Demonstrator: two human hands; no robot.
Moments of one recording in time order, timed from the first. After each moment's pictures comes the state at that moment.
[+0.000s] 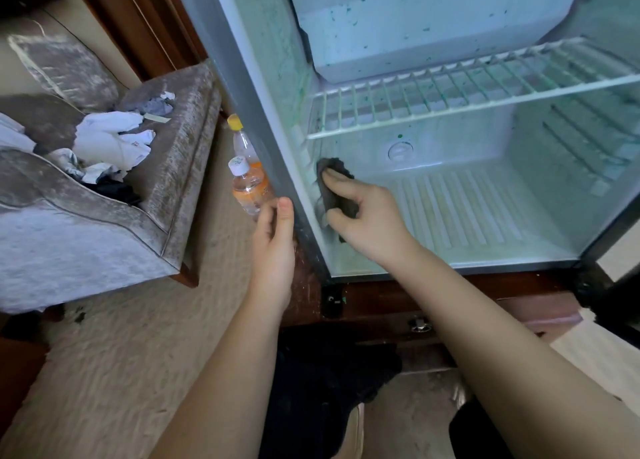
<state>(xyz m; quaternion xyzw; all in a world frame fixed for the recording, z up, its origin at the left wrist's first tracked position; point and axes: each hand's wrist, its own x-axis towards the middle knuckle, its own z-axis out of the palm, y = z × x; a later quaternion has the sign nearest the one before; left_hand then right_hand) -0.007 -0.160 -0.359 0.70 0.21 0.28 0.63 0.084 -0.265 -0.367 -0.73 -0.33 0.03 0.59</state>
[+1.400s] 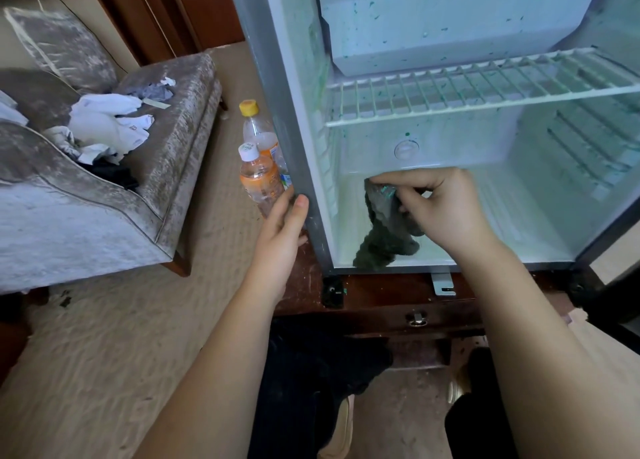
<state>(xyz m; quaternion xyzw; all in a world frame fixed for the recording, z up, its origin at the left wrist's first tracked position) -0.022 -0.154 -0.351 0.70 0.22 0.18 0.65 0.086 -0.329 -0.345 -0.80 -0.28 -0.05 0.53</state>
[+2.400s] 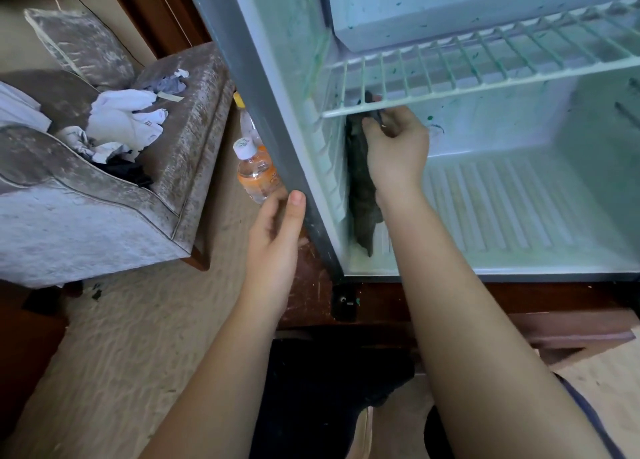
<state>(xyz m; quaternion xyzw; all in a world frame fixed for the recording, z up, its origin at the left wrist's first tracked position) -0.011 -0.152 -0.358 0.71 0.22 0.25 0.62 0.150 -0.215 -0.361 -0.61 -0.06 -0.04 0.79</state>
